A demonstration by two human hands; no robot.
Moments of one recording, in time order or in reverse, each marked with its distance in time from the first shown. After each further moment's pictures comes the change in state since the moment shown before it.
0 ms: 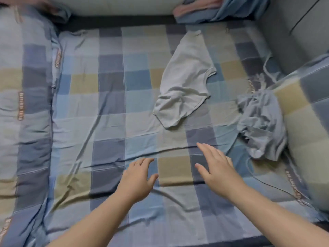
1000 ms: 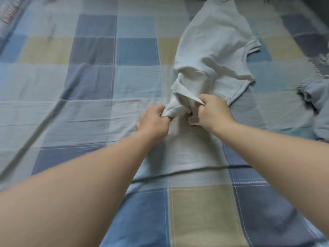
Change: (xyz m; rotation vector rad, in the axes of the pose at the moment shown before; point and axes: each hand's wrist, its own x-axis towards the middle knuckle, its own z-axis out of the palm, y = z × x) left_hand 0.336 -0.051 0.055 -0.560 0.416 0.004; right_hand 0.339 0.010 0.122 0.159 0.405 0.028
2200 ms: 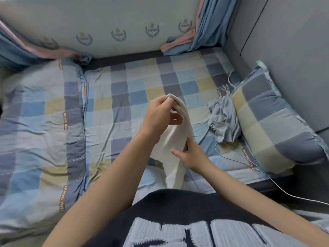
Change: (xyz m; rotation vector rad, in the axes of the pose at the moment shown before) left_hand -0.480 0.471 -0.243 -0.637 -0.177 0.127; right_hand -0.428 -0.105 -0.437 0.559 -0.285 0.065
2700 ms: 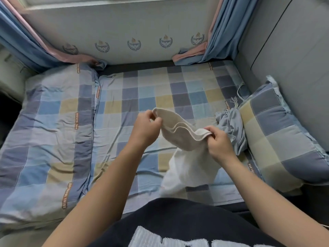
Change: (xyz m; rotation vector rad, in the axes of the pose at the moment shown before) left_hand -0.006 -0.016 -0.045 0.604 0.267 -0.060; right_hand 0.017 -0.011 -0.072 -0.045 0.285 -0.220
